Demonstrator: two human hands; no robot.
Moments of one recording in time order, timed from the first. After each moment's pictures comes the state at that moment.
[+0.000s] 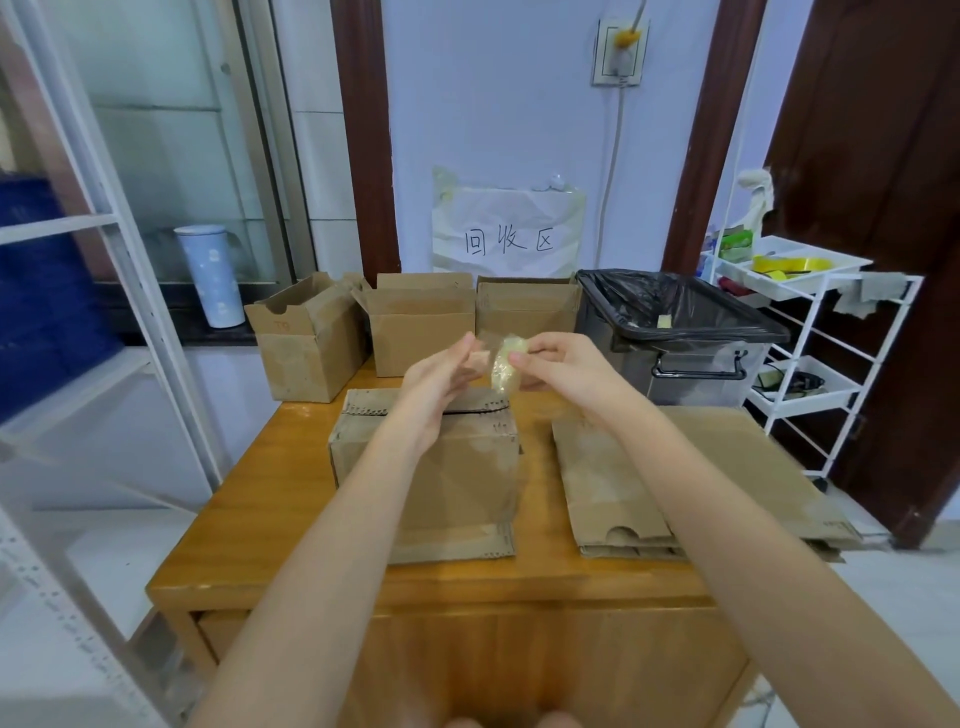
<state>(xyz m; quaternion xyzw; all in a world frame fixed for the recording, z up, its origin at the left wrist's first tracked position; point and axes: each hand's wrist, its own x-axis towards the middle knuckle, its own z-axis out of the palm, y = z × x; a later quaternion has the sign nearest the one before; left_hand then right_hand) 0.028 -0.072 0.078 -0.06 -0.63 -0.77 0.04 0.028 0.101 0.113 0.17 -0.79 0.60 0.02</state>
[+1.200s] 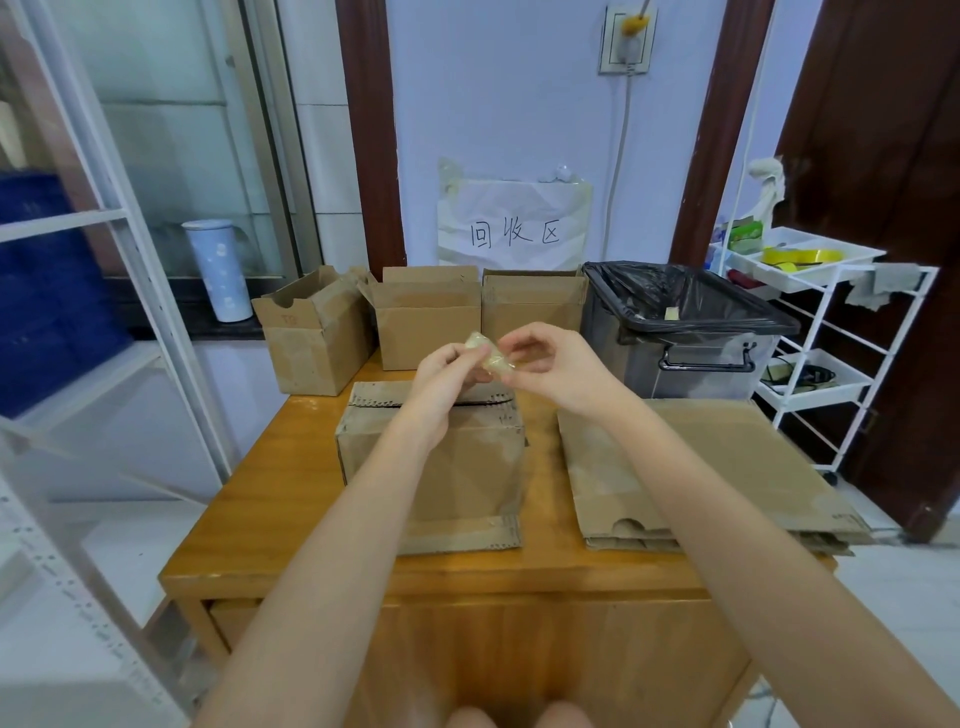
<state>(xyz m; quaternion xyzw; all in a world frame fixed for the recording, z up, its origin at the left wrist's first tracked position) 0.028 -0.066 0.076 -0.04 -0.67 -0.74 0.07 0.026 0.095 0.102 0.28 -0.82 0.50 0.09</state>
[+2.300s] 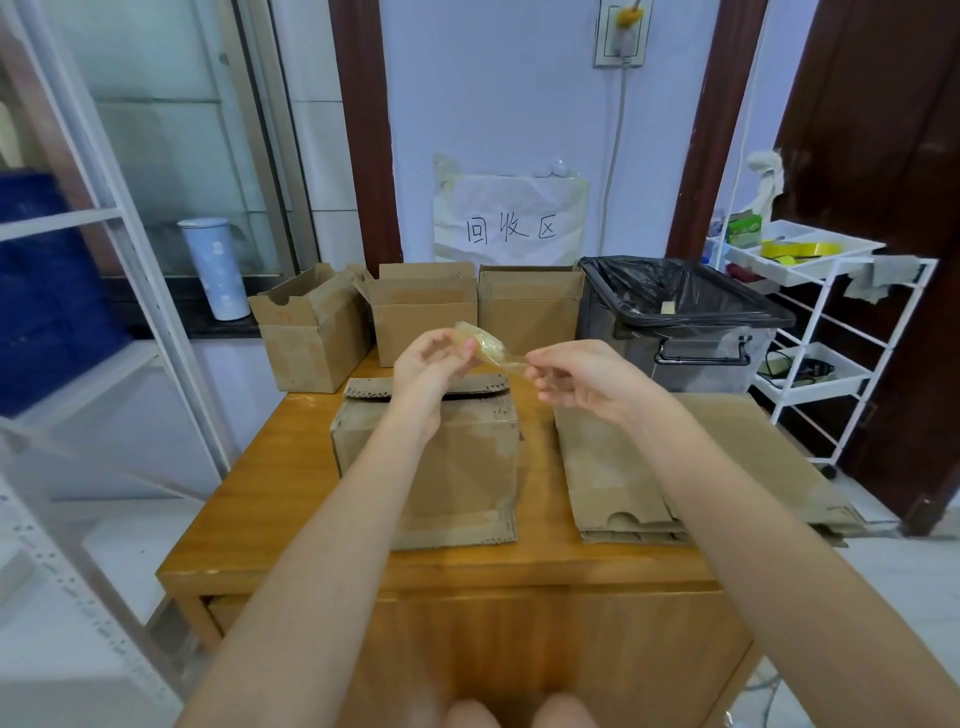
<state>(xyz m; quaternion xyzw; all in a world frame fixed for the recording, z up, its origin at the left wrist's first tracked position) 0.035 -0.070 0.077 -0.03 -0.58 -0.80 0.13 0.034 0.117 0.112 0.07 -0.71 0.69 -0.12</state>
